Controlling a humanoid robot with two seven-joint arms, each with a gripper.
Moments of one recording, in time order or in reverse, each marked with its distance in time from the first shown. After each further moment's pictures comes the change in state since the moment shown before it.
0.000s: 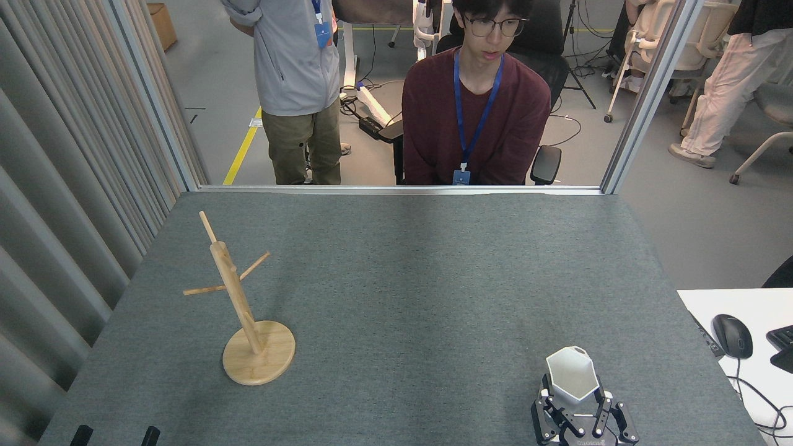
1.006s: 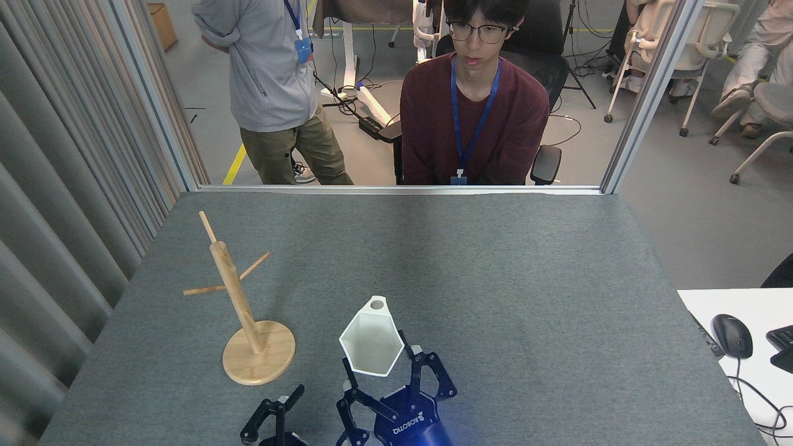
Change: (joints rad) left arm -0.160 -0.092 -0.501 0.075 -0.467 0.048 -0.011; right arm -0.017 0.212 0.521 -0.241 0.363 0.087 0.001
